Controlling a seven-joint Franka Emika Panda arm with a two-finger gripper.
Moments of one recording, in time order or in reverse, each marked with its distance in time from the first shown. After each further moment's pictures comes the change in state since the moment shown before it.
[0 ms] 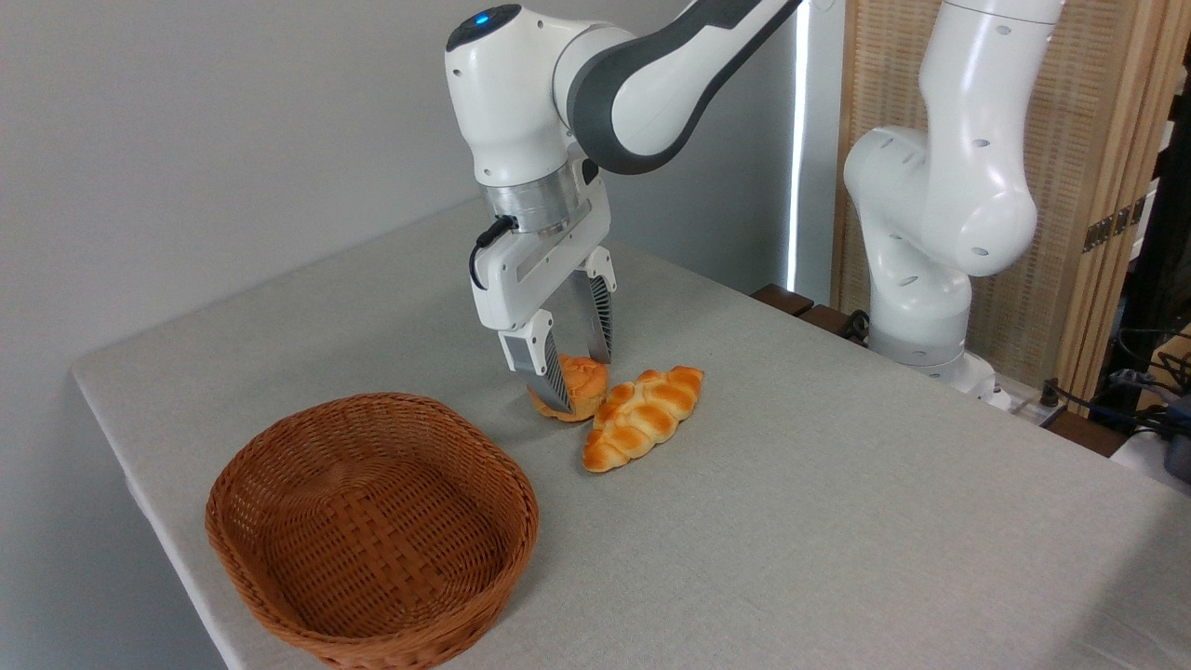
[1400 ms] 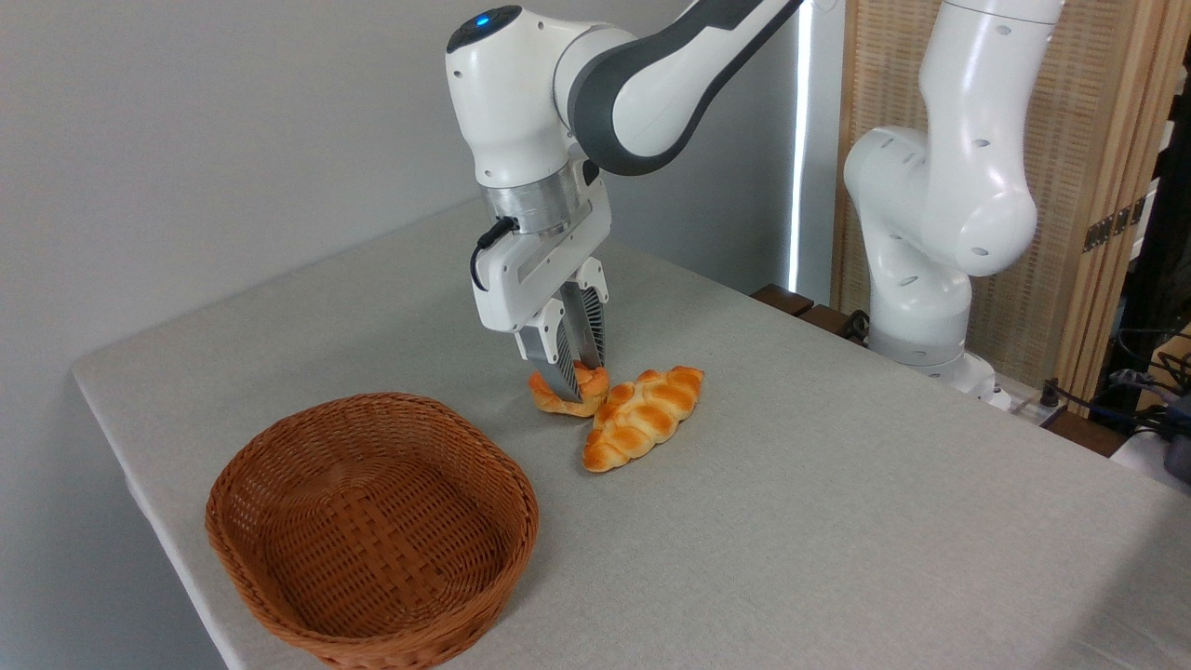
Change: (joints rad) arm 0.000 0.000 0.001 -0.002 0.000 0.000 0.000
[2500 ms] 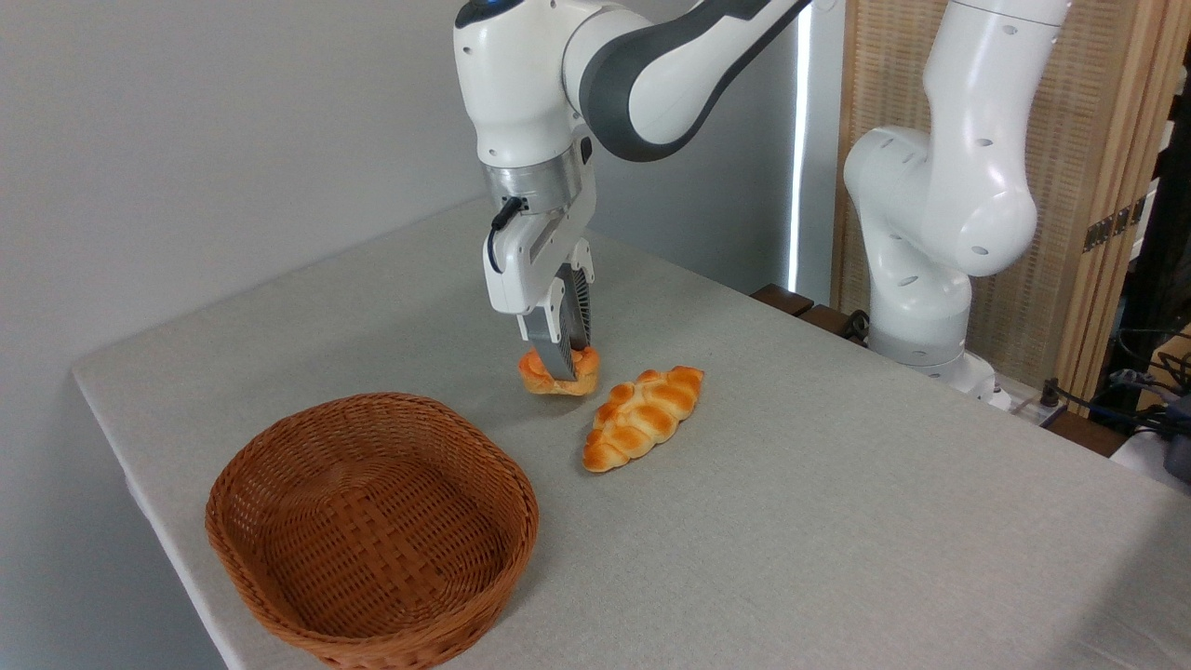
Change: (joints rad) arm 0.000 -0.044 0.002 0.003 -0.080 0.000 -0.142
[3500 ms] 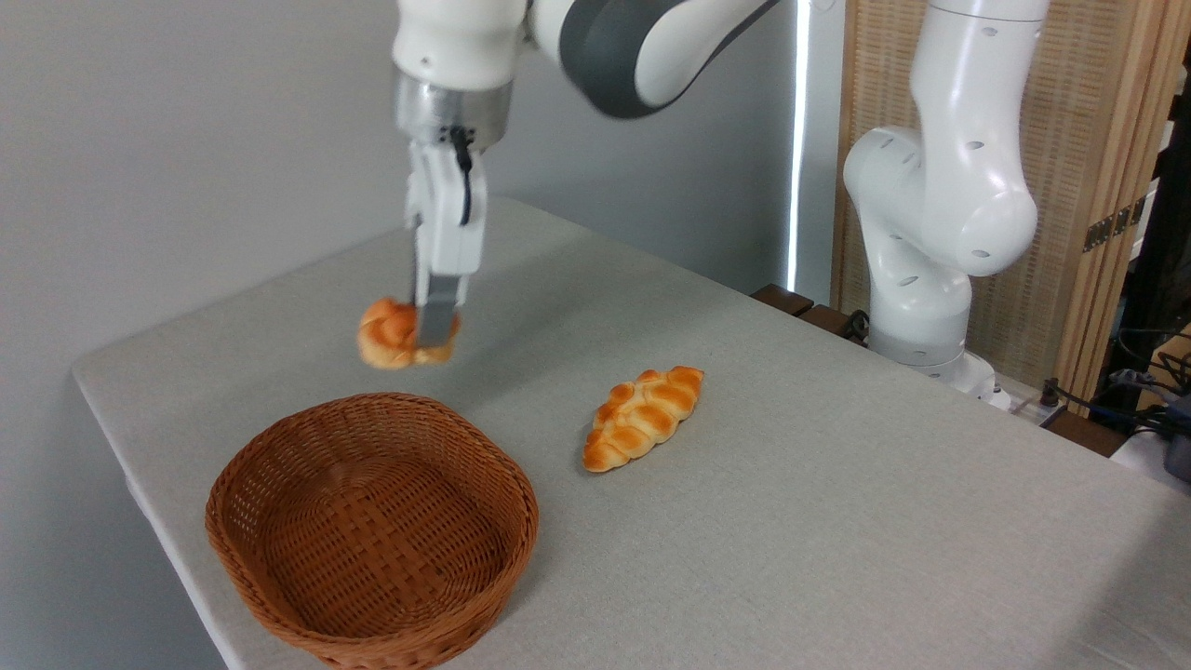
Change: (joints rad) arm 0.005 0.155 0.176 0.360 -0.219 0.076 -0.347
